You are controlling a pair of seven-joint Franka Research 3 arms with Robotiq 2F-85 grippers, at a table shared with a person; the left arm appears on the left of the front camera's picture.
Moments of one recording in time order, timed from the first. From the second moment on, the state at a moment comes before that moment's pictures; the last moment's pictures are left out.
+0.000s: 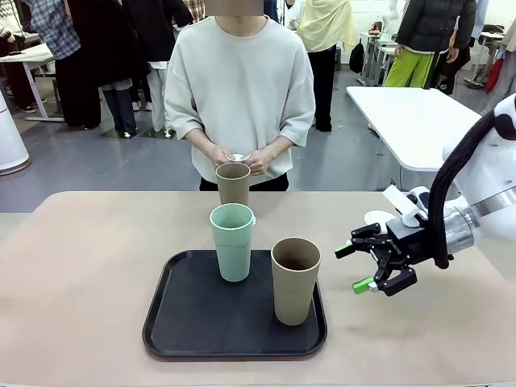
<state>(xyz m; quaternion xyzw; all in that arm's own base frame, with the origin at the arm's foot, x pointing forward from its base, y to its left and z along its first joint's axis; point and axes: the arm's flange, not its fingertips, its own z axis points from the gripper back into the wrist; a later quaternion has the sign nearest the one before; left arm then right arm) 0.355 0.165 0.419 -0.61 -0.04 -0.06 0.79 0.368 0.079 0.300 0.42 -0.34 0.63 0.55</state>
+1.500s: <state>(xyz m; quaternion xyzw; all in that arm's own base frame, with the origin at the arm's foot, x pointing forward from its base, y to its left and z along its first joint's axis) 0.356 0.165 0.419 -0.61 -0.04 -0.06 0.79 0.385 0.128 0.268 0.46 -0.34 0.63 0.52</state>
